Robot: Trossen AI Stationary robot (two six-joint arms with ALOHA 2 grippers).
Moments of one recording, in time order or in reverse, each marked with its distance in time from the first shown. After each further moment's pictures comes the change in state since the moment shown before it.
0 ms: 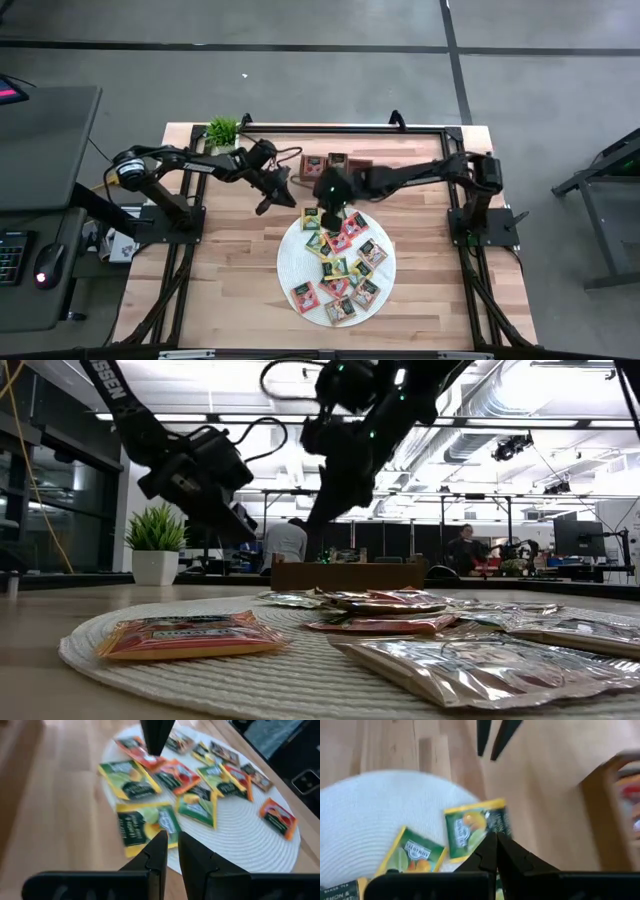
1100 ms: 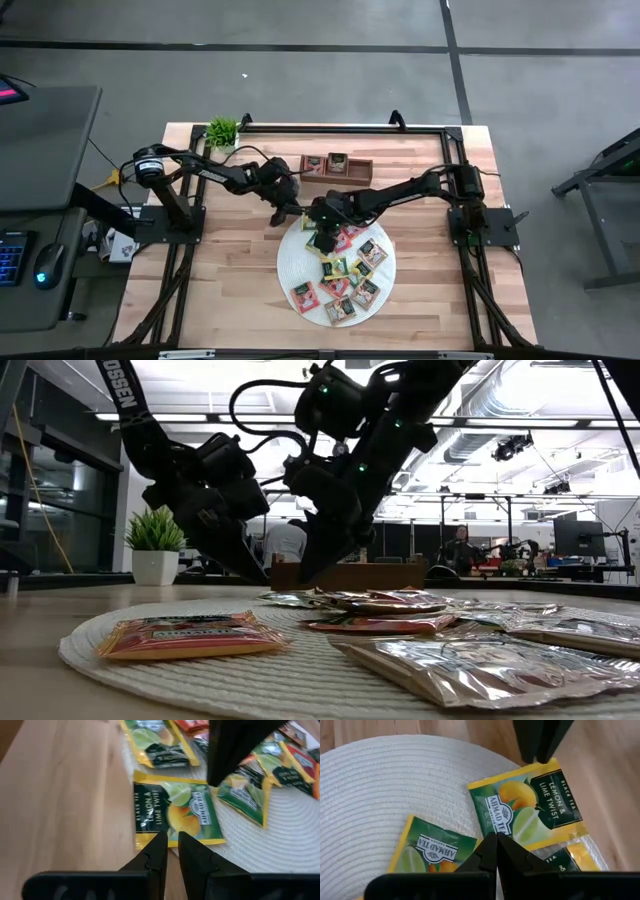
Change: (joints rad) left arm -0.148 0.139 0.000 0.137 -0.306 -0.213; right arm 0.115 0.147 0.000 0.065 0.079 0.195
